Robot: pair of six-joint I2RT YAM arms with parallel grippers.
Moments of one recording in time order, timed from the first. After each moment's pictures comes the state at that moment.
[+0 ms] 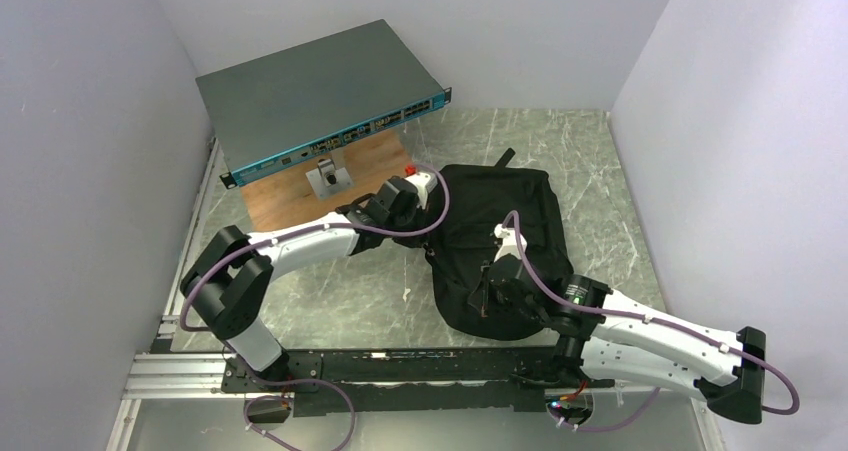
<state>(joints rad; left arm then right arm) -0.78 1.64 1.04 -0.13 0.05 -0.41 1.11 0.77 0.65 -0.70 0.27 0.90</state>
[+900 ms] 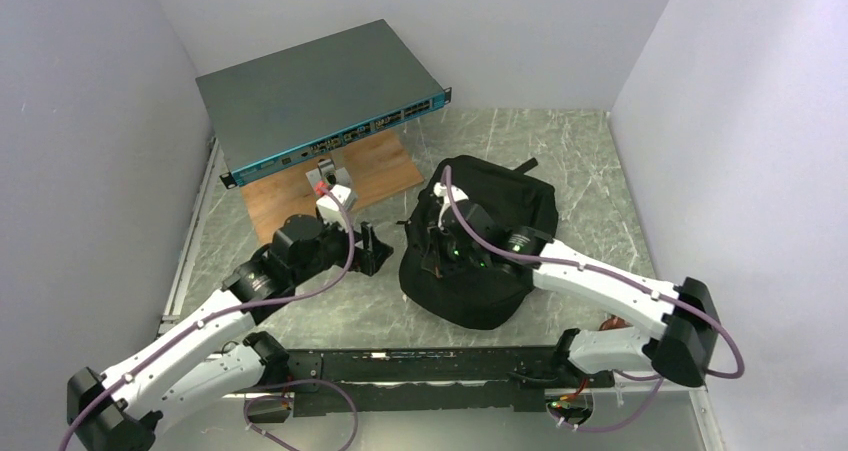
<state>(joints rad) -0.71 0.81 0.66 -0.22 0.03 -0.39 0.98 1.20 0.96 -0.50 0.06 0.64</state>
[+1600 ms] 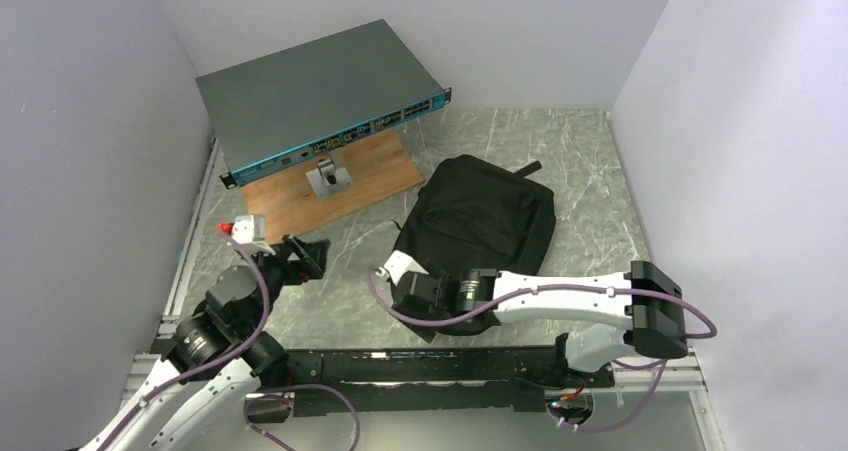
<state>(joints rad) -0.71 0.29 0.55 -0.47 -0.43 -0.56 1.34 1.40 1.02 -0.69 0.35 0.31</state>
